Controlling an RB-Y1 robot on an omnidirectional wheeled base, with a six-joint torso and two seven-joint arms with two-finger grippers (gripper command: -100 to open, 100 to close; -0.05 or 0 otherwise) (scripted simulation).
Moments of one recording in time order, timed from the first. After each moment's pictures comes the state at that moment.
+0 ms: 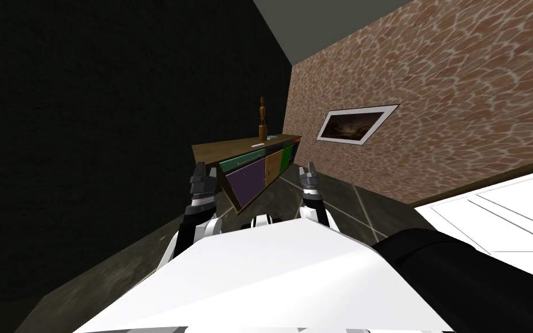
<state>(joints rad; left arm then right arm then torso) 0.46 0.04 -0.07 -2.33 -0.05 -0.39 -0.08 0.50 -0.02 -0.06 -2.24 0.05 -0.48 -0.06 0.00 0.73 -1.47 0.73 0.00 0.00</state>
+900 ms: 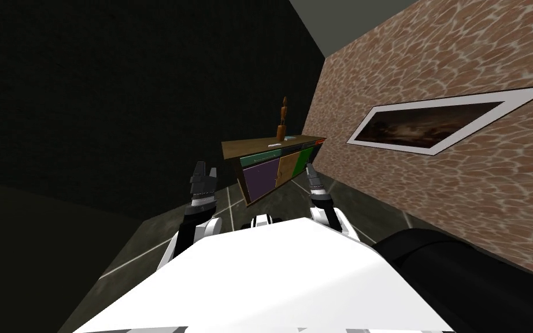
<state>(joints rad) 0.46 0.04 -0.07 -2.33 -0.05 -0.39 -0.08 0.51 -0.17 -0.20 -2.21 0.13 -0.49 0.16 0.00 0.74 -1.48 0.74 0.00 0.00</state>
